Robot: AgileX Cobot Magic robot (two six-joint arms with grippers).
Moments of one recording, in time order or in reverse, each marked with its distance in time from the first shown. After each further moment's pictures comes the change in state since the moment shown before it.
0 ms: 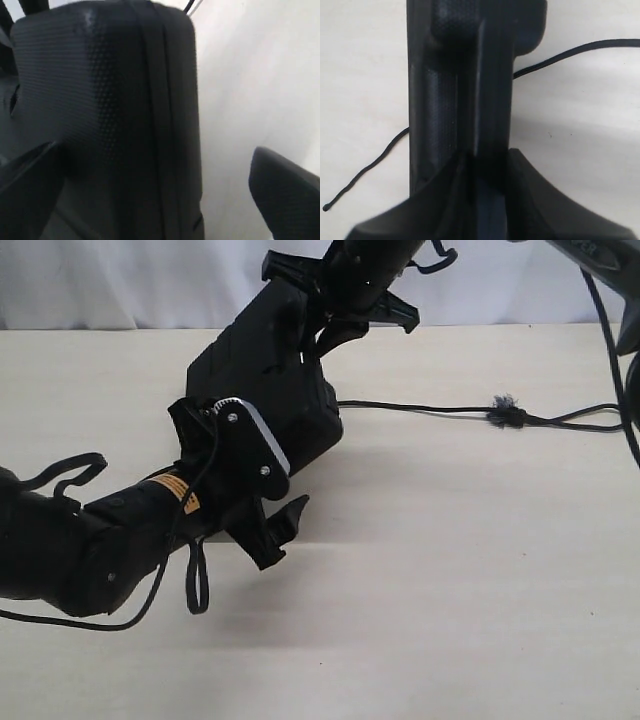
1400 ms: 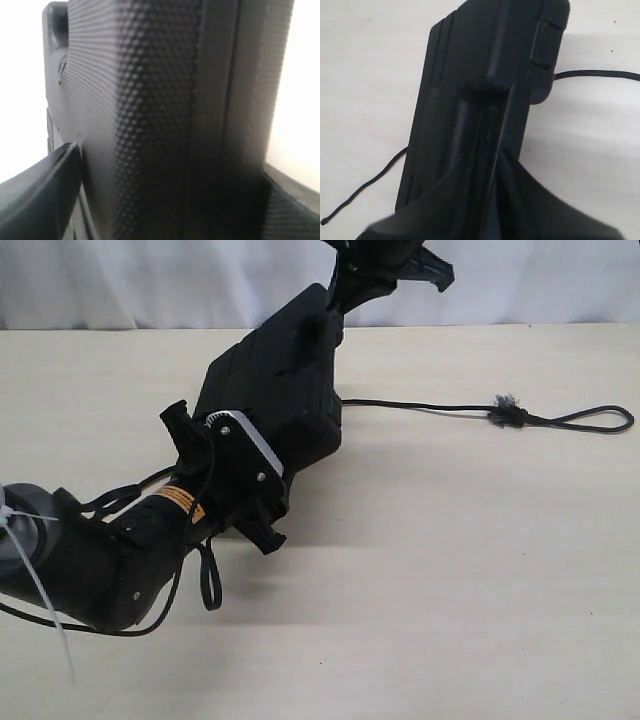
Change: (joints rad) left arm 0.018 0.174 -0.002 -0.030 -0.318 -0.022; right arm -0.034 -0.079 -0.009 -0.065 0.004 0.007
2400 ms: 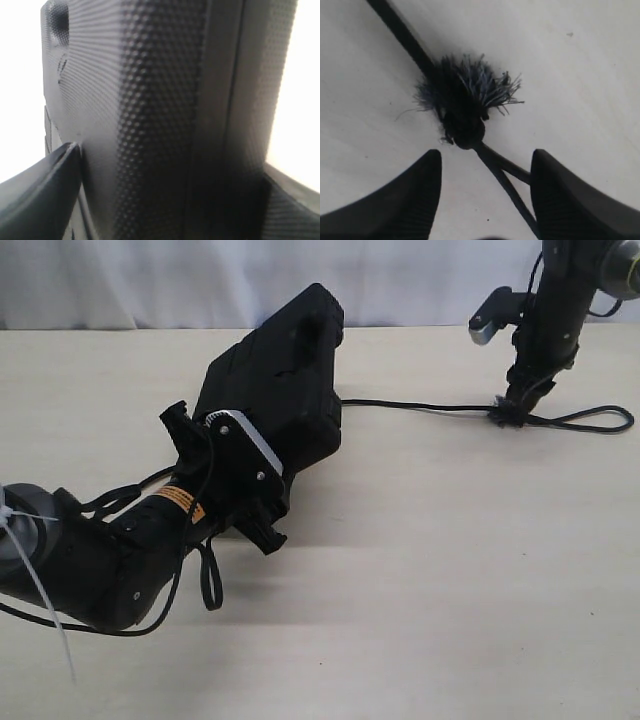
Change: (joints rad) left arm 0.000 0.000 0.000 0.000 0.004 -0.014; right arm -0.348 0.261 0.058 -0.489 -0.004 -1.078
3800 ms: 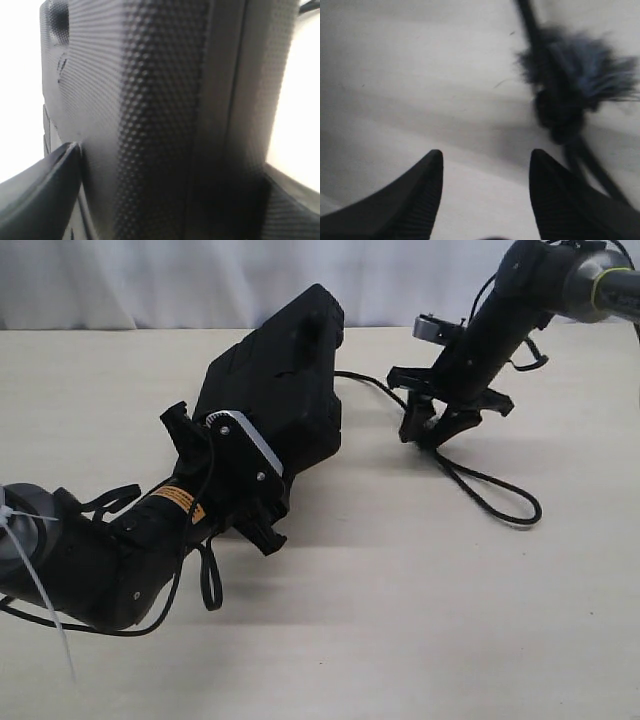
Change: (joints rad) left arm 0.000 0.000 0.000 0.000 0.007 0.000; right arm 0.107 -0.079 0.245 0.597 -0.002 0.689
